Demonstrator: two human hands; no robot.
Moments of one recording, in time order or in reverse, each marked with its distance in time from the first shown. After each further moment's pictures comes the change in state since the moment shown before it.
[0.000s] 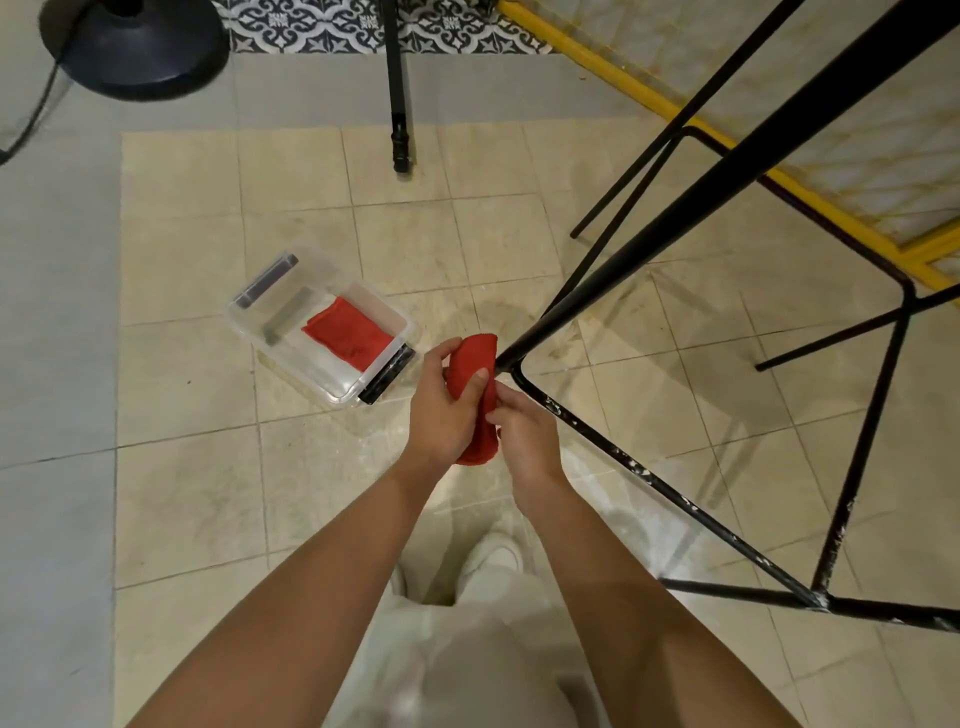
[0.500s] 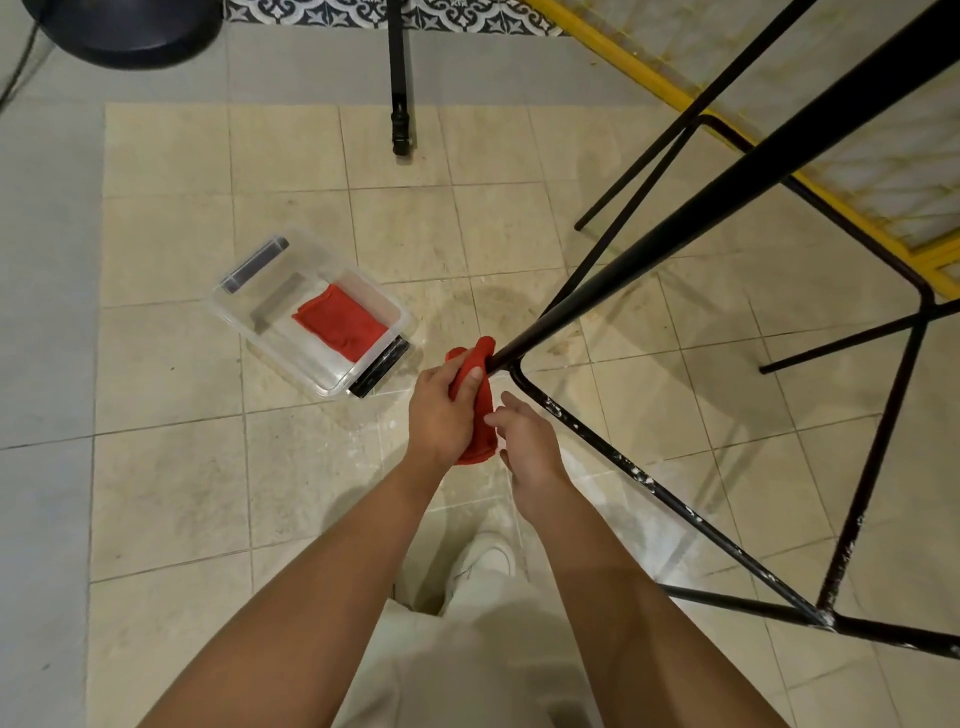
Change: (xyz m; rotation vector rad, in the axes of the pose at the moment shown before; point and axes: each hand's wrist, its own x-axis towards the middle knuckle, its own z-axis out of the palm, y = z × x) left_hand 0.021 -0.037 0.016 0.201 -0.013 0.016; right_hand 0.019 0.013 -0.010 -0.015 -0.060 0.184
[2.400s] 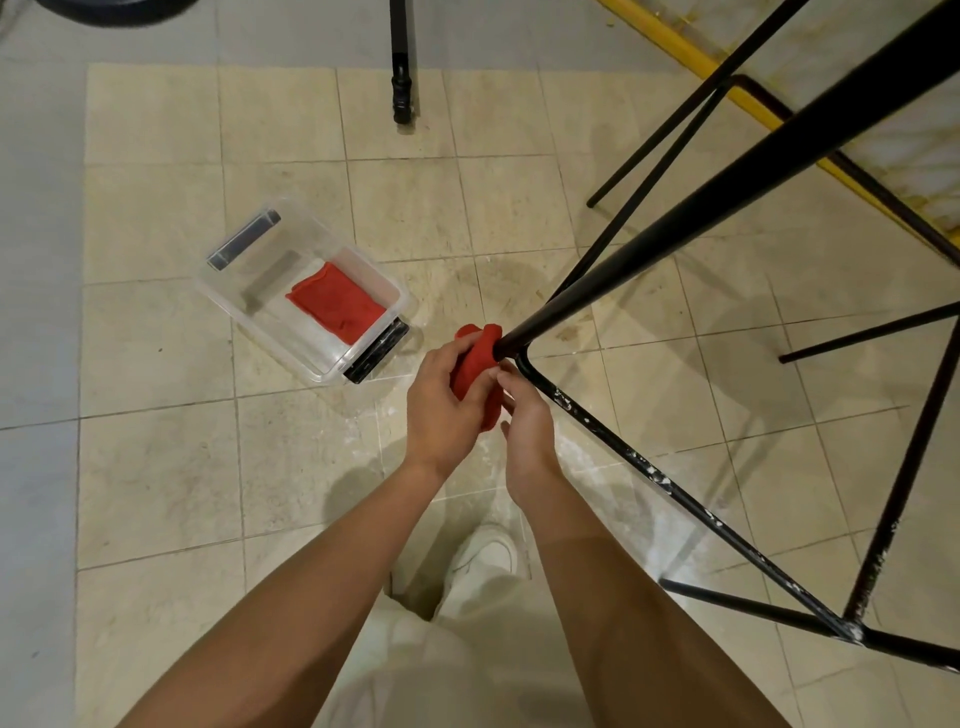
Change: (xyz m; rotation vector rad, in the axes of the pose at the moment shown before) left_hand -0.006 -0.005 0.007 -0.115 0.104 0.136; right_hand 0.018 -0.001 0.008 0.199 -0.033 -0.087
